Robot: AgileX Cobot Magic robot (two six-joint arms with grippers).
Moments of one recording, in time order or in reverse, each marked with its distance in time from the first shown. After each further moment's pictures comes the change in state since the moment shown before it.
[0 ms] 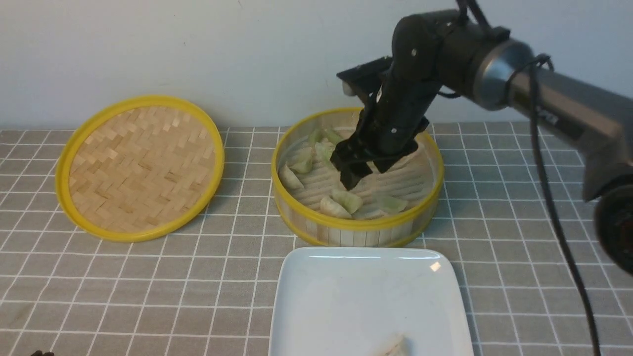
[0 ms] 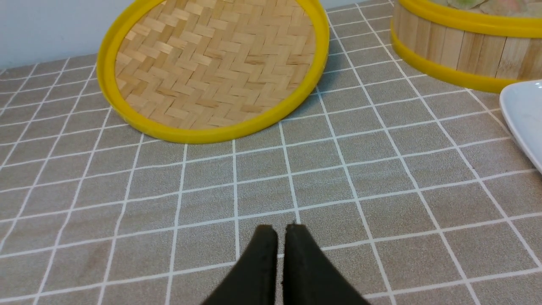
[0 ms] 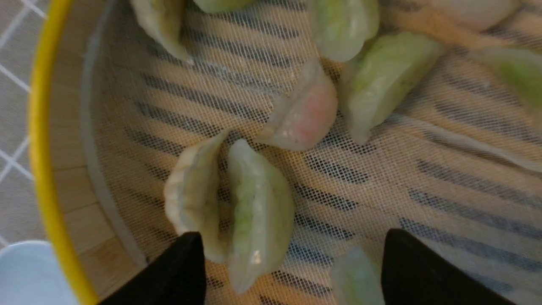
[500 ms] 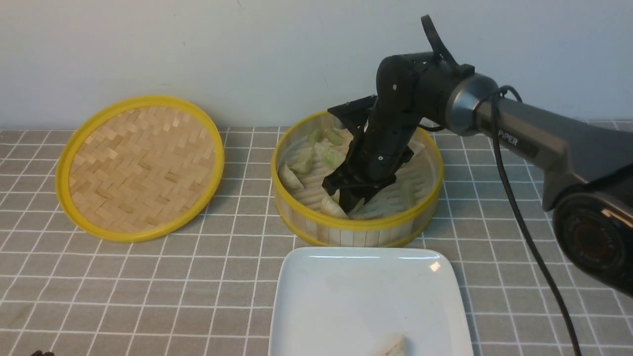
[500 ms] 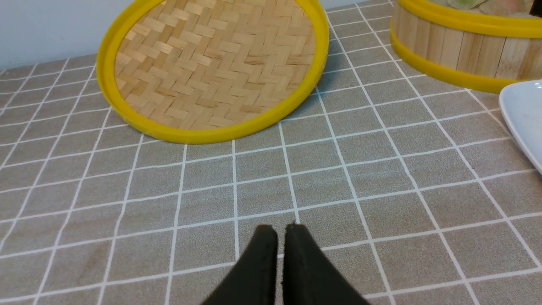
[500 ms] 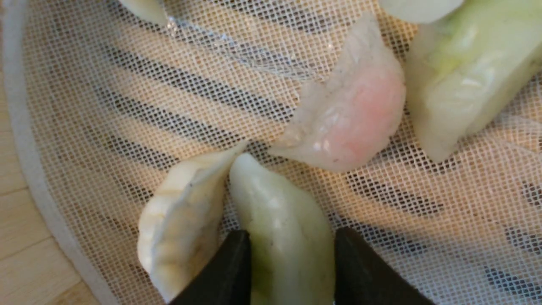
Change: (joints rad) right arm 0.000 0.093 -0.030 0.059 0.000 -0.025; left arm 0.000 0.000 0.000 0.000 0.000 0.000
